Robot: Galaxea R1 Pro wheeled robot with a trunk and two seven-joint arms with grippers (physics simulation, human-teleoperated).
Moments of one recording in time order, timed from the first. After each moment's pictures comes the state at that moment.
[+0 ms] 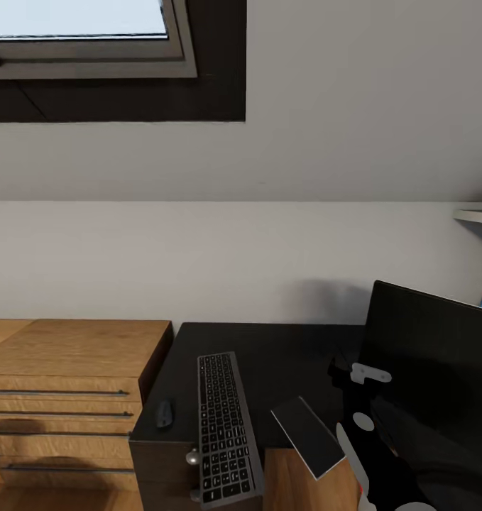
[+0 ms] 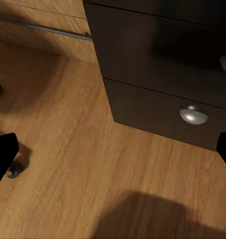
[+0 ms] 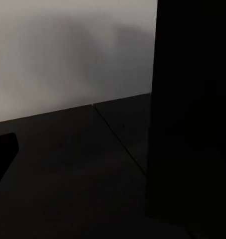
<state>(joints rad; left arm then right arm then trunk) -0.17 -0.09 -0.15 -0.45 0.25 -0.10 0.39 -0.42 -0.01 0.01 -0.90 -0.07 -0.15 -0.40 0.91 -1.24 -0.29</state>
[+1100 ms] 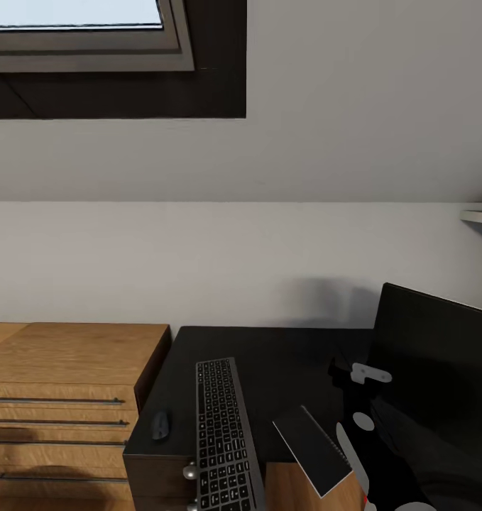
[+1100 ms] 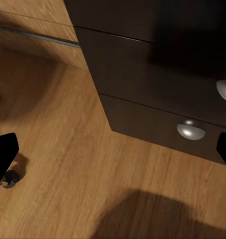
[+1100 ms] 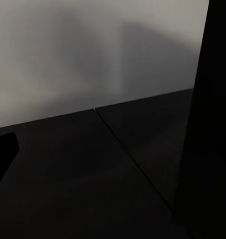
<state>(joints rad) -0.17 -0.09 -0.15 -0.45 0.25 -0.10 0.39 -0.42 -0.01 0.01 -0.90 -0.07 -0.15 -0.40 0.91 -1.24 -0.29</state>
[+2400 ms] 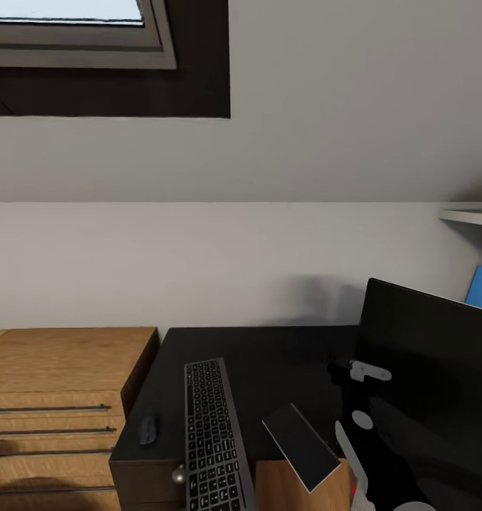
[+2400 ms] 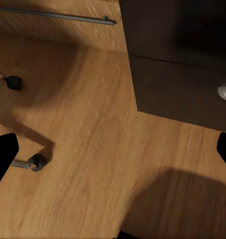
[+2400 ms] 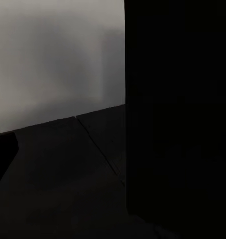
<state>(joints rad) -0.17 -0.06 -0.14 -0.15 0.25 -0.36 0.39 -0.42 0.00 0.02 -0.92 -0.07 -0.16 -0.41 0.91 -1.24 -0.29</state>
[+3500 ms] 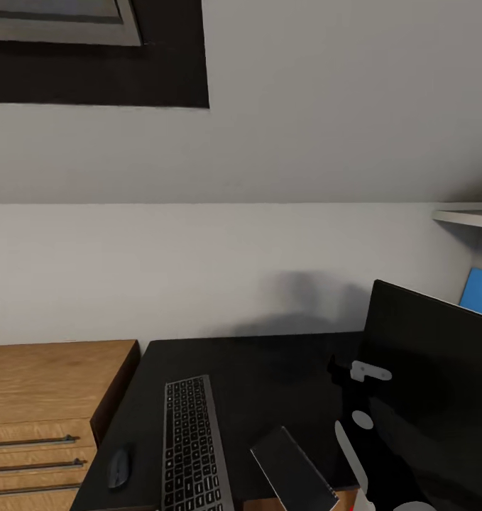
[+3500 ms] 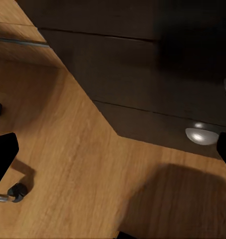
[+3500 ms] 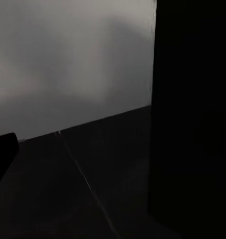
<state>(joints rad) -0.17 -0.06 -0.14 -0.15 0.25 -0.36 0.39 -0.42 0.00 0.02 -0.92 -0.07 -0.16 -0.41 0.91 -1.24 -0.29</state>
